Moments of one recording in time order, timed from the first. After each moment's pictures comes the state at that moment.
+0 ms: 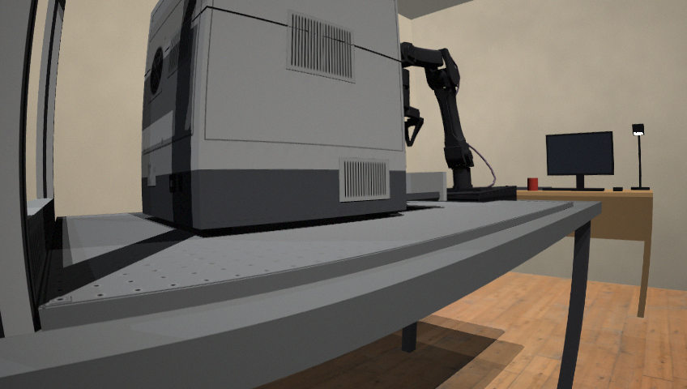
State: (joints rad) arm 0.14 1.75 1.61 -1.30 0.04 1.61
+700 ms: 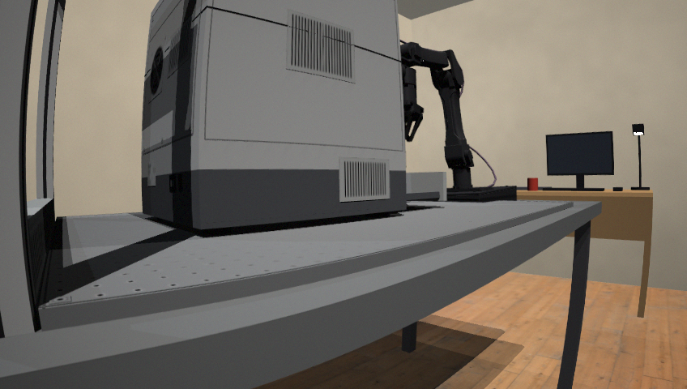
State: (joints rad) arm 0.13 1.61 1.50 -1.34 0.03 1.38
